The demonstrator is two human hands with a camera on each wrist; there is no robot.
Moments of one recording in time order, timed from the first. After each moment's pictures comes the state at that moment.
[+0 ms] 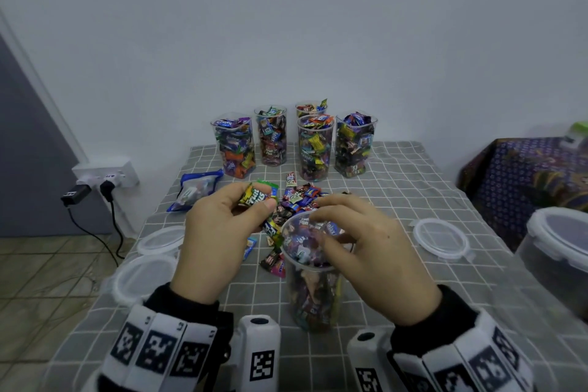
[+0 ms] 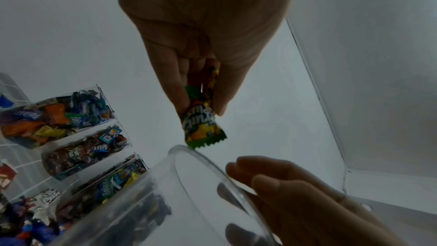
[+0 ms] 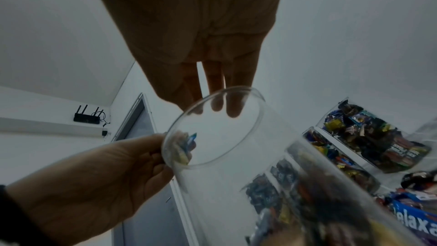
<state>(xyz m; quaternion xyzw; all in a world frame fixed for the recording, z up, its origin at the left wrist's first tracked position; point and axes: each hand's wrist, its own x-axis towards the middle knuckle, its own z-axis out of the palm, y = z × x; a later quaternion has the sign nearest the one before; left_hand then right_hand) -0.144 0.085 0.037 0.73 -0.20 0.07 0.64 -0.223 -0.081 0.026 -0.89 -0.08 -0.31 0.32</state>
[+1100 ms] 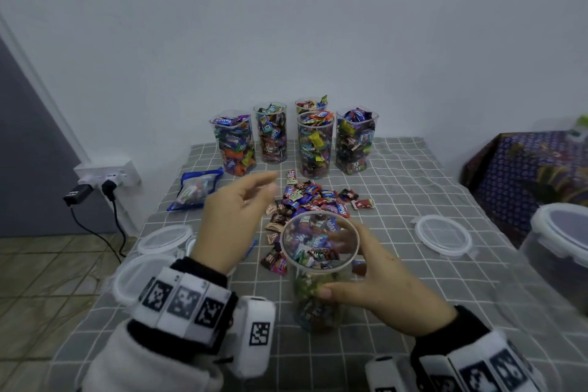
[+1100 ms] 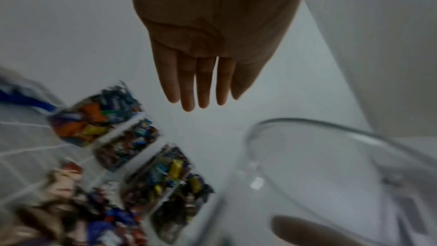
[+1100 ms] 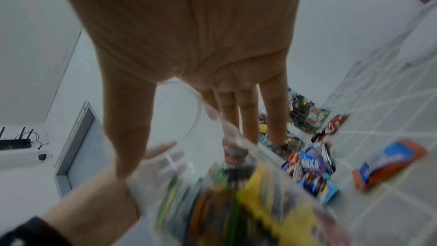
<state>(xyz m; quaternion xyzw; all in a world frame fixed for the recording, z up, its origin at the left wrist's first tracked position) -0.120 0.071 0.030 0.80 -0.23 0.07 0.54 -0.233 -0.107 -0.010 -0.85 -0.02 -0.05 0.53</state>
